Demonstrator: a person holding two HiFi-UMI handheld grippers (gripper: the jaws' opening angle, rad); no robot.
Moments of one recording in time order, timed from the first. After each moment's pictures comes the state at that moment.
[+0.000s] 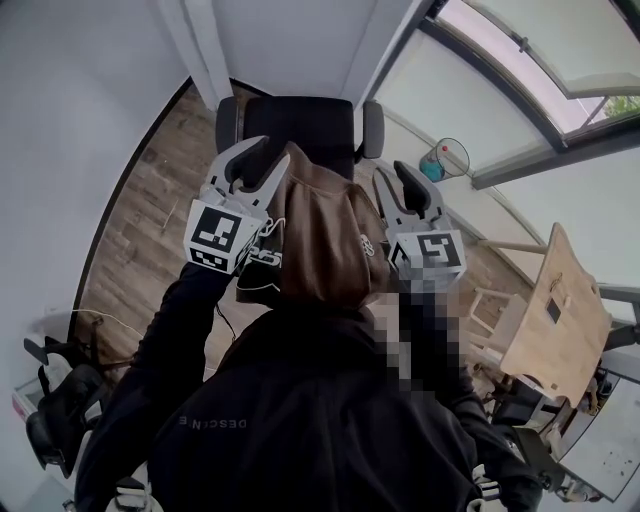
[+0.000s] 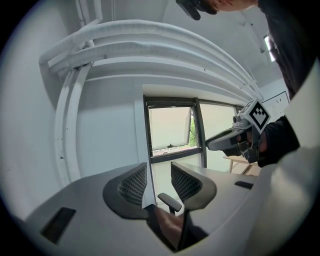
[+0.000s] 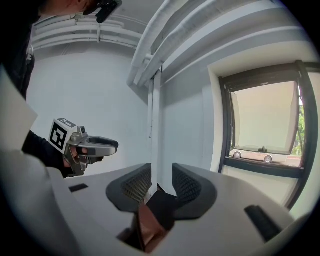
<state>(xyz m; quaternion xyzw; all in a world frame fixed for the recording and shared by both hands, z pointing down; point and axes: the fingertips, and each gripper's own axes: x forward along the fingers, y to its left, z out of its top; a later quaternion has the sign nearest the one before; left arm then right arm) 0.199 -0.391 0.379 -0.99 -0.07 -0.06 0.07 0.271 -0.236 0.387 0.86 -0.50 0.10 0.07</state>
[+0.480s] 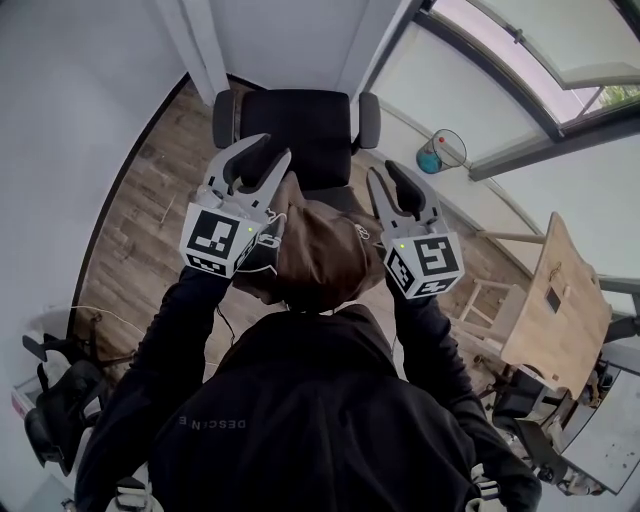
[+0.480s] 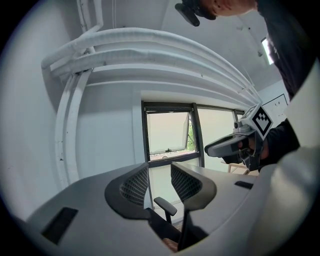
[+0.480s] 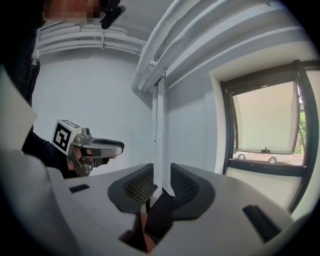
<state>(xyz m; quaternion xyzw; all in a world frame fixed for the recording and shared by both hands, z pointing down) 0.171 -0.364 0.361 -0.99 -0.08 -0.04 0.07 0.231 -0.224 0.376 0.85 -0.52 0.08 0.05</state>
